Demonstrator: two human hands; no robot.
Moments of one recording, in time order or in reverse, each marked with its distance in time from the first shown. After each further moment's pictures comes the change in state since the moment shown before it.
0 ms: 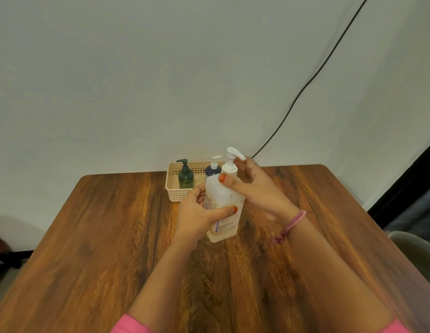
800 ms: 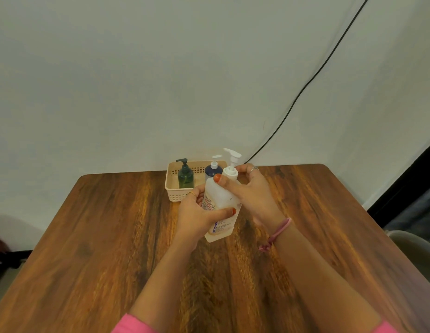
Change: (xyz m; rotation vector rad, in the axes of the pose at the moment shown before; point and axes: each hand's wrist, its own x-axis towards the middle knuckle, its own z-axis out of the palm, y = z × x) left_hand 0.005 -0.004 0.000 0.037 0.014 -0.015; right_hand 0.005 0.012 0.021 0.047 0.234 0.013
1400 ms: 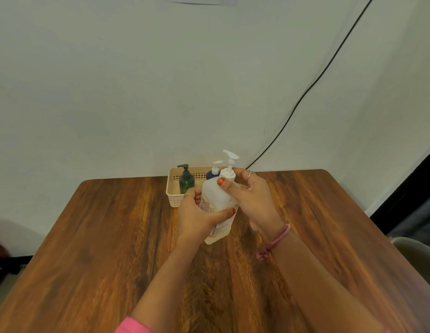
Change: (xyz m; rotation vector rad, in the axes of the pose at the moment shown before) left_hand 0.002 0.010 0.003 0.045 0.113 0.089; right_hand 0.009 0.008 0.007 0.051 -0.018 -0.048
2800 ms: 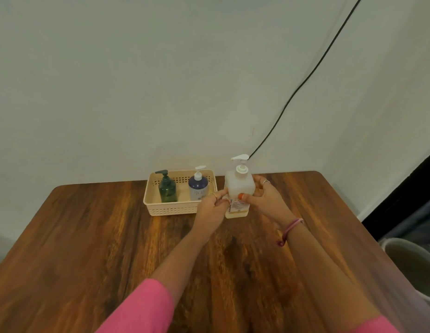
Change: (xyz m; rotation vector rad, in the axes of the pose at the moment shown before) left_hand 0.078 -0.010 0.108 0.059 -0.253 -0.133; right_hand 0.087 0.059 -0.116 -0.246 -0.026 0.183
